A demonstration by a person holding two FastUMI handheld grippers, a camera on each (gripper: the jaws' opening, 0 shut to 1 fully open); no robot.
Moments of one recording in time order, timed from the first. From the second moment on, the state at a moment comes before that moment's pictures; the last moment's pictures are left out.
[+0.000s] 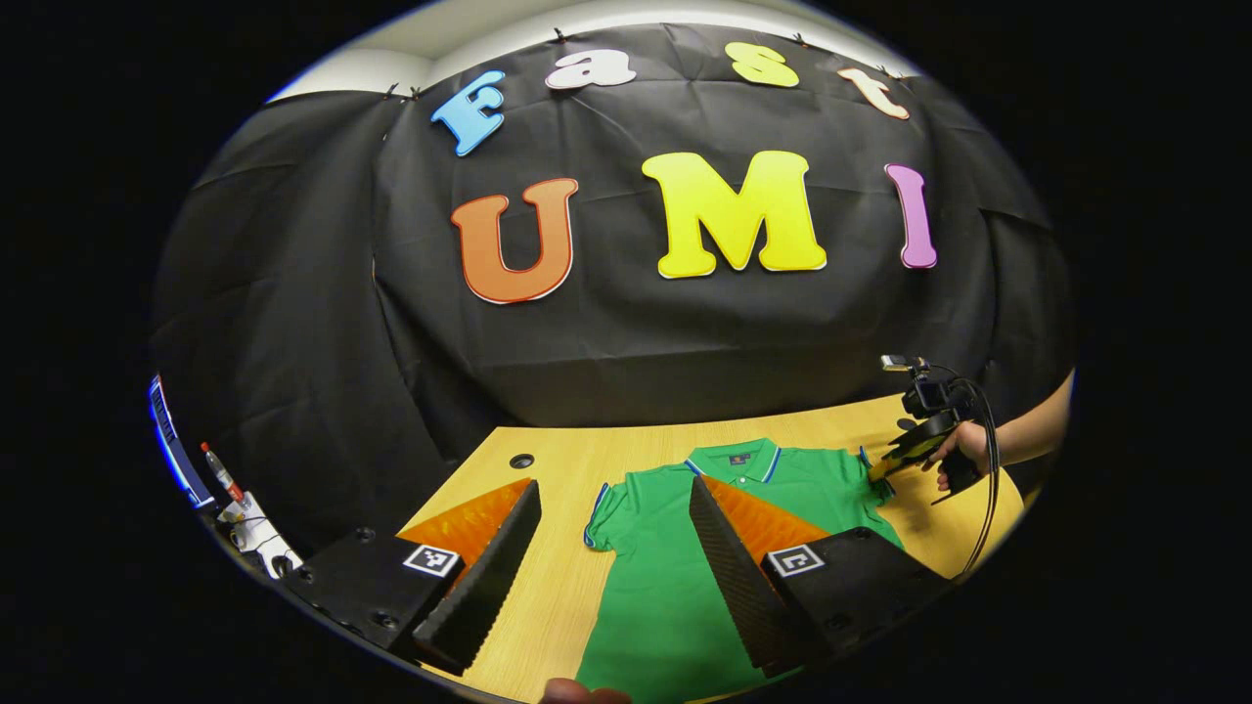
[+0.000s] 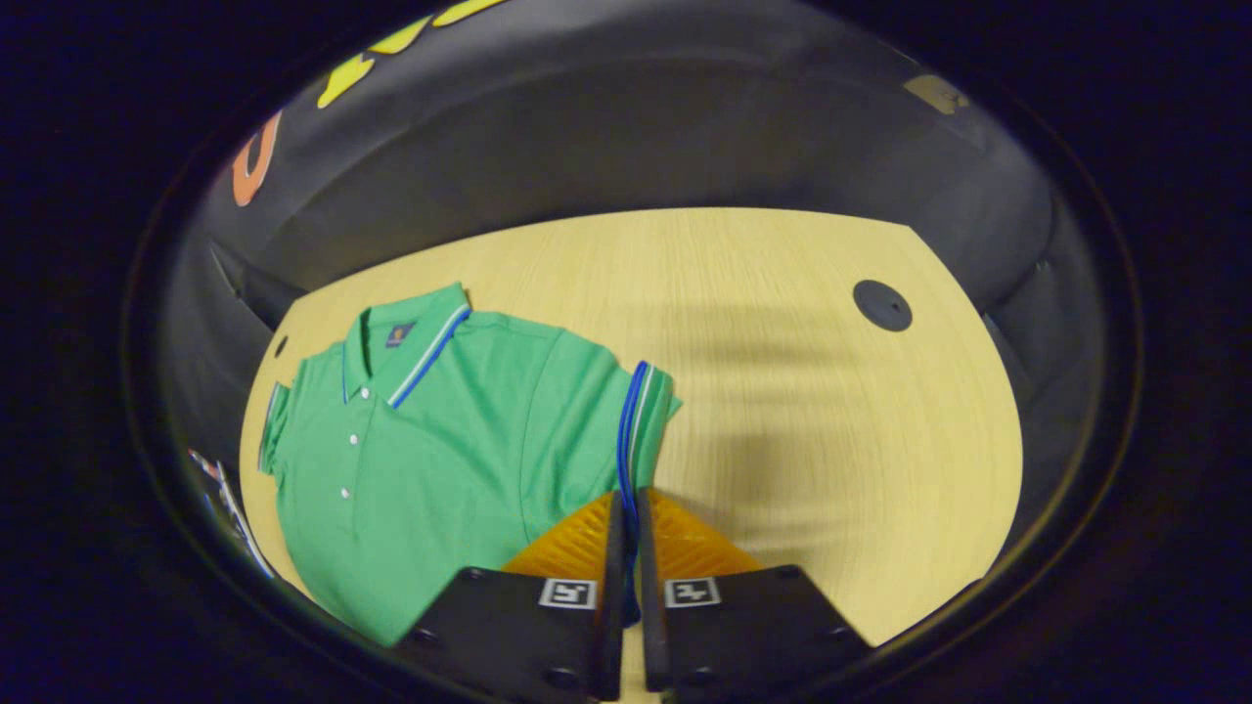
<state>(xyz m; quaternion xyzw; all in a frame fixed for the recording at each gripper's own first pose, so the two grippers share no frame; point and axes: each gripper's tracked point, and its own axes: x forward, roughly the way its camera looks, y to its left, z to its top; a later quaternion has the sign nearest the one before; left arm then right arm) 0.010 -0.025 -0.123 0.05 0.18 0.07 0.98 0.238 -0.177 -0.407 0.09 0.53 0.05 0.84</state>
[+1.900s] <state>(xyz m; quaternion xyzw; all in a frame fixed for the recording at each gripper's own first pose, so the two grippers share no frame) -0.030 0.064 -0.143 -0.05 0.20 0.09 0.97 0.225 -0.046 -0.293 0.10 0.44 0.09 0.89</state>
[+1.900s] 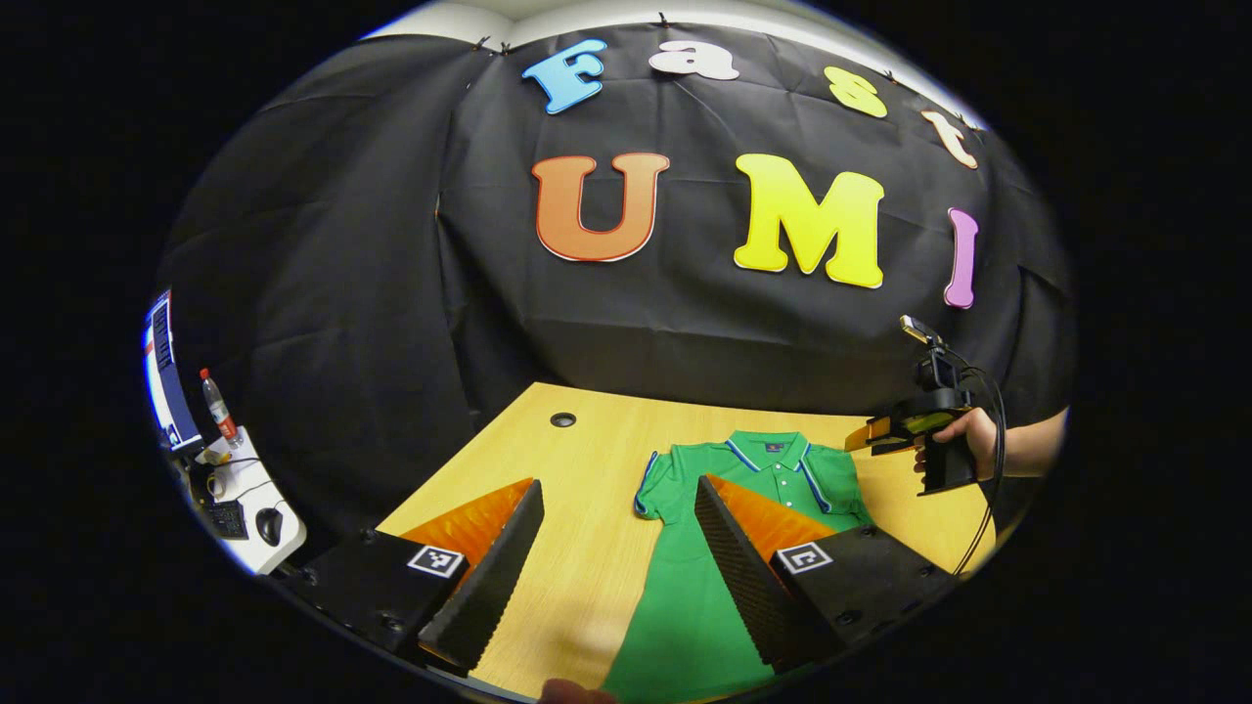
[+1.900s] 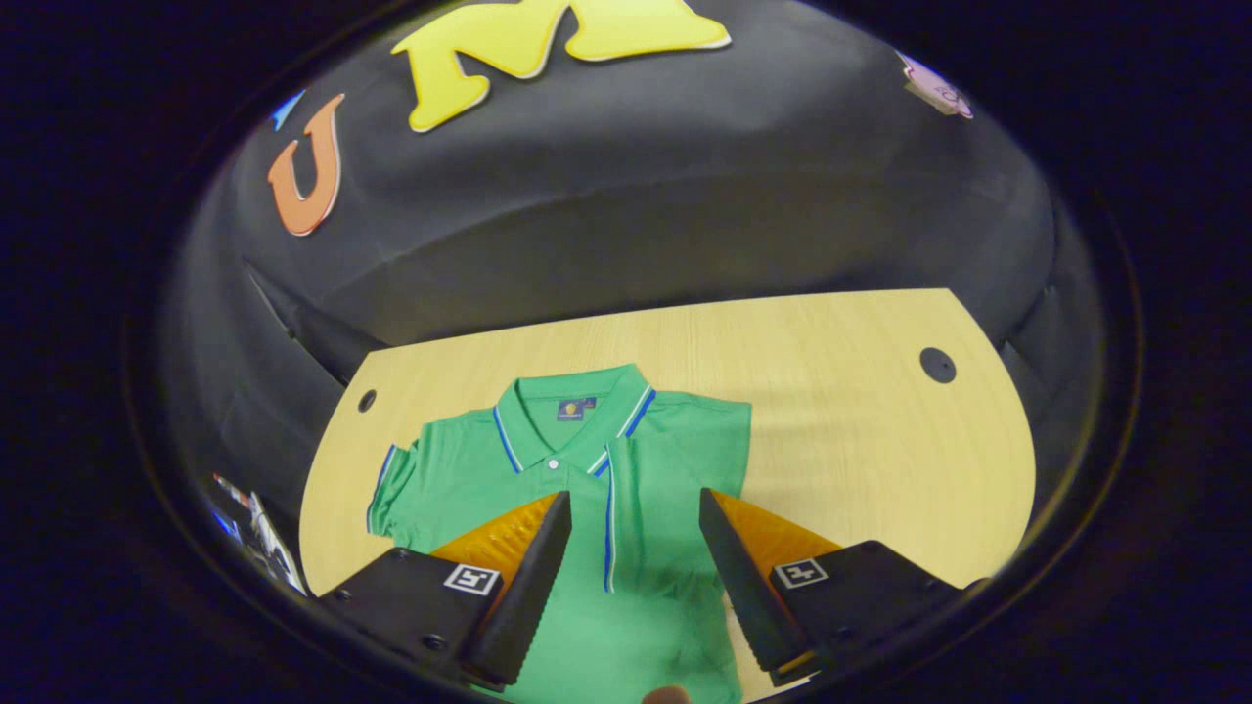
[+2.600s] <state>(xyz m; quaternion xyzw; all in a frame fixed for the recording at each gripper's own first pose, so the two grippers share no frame) 0.076 0.048 -0.216 -0.11 0.31 -0.09 0.94 0.048 -0.087 -0.133 0.00 0.29 0.12 0.95</state>
